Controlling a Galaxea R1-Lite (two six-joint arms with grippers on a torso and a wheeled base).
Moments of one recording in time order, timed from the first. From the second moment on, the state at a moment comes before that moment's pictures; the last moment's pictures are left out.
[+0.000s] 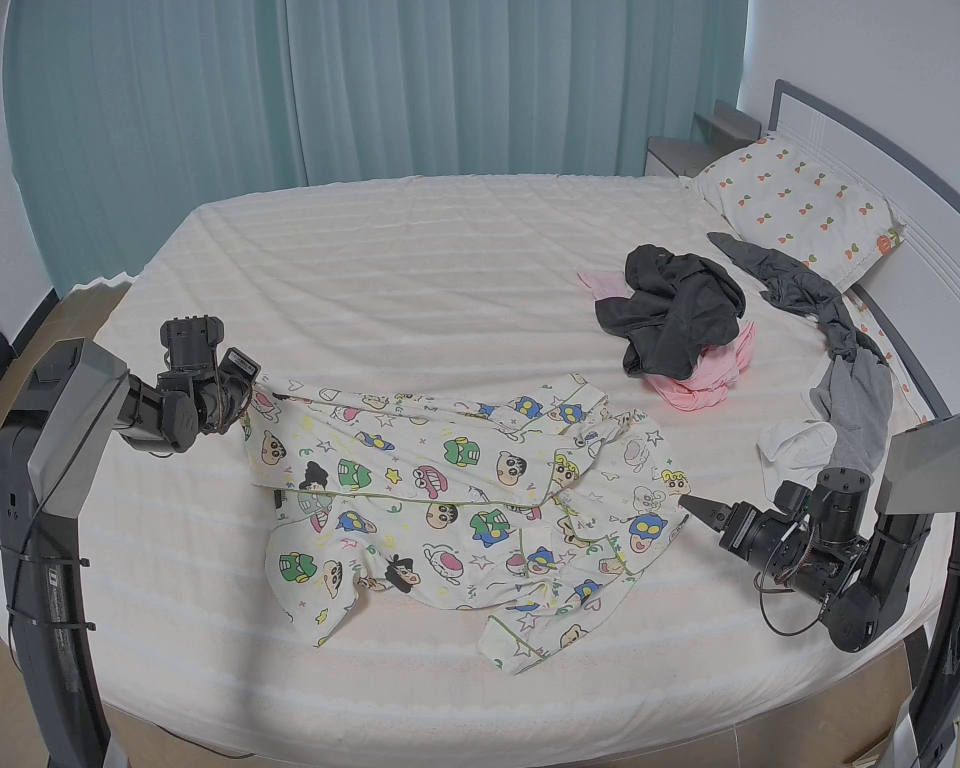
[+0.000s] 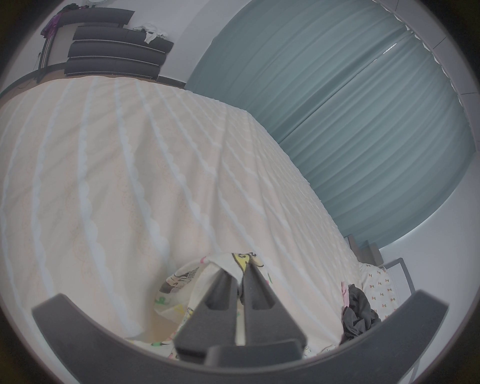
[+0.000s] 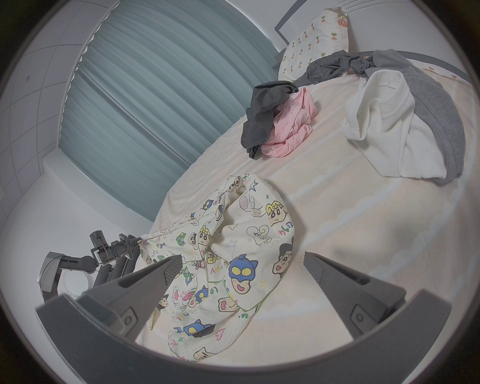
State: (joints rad) left arm 0.05 2.37 -1.55 -0.45 0.07 -0.93; right arm 0.19 2.18 -0.32 -1.55 0.21 0.65
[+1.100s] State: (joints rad) left arm -0.06 1.90 -0.61 -0.45 -0.25 -0.48; right arm 0.18 2.18 -0.32 -1.55 0.21 0.65
